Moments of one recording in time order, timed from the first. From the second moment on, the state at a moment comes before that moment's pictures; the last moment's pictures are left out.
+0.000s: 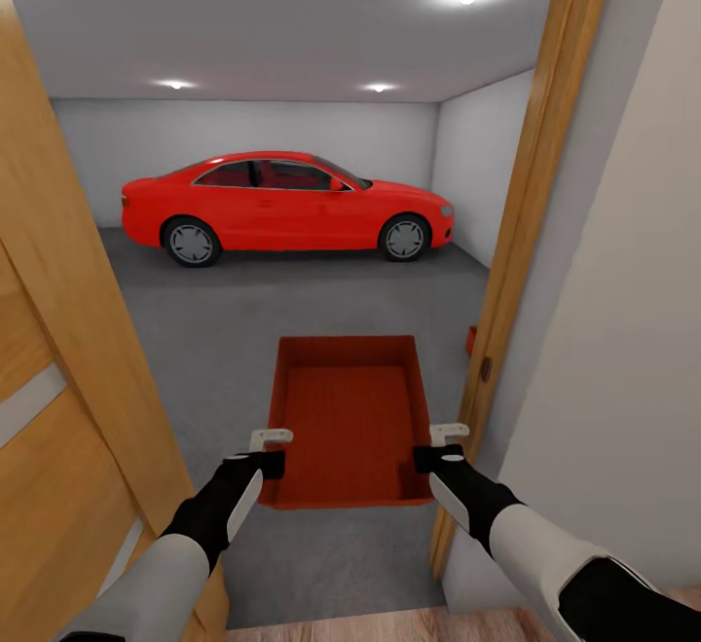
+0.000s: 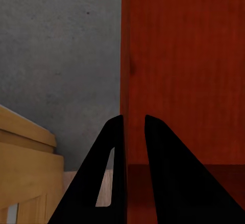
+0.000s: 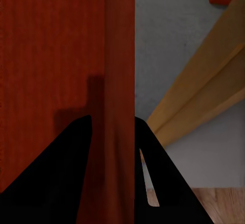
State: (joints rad) left arm -0.68 -0.09 -0.04 -0.59 0.08 0.41 0.14; right arm -0.83 0.04 0.56 -0.31 -0.49 0.15 -0.28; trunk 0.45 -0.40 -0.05
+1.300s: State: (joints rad) left arm -0.68 -0.09 -0.04 -0.62 0.07 0.41 0.14; right arm -0.83 0.04 0.57 -0.33 -0.50 0.15 -0.29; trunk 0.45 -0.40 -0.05
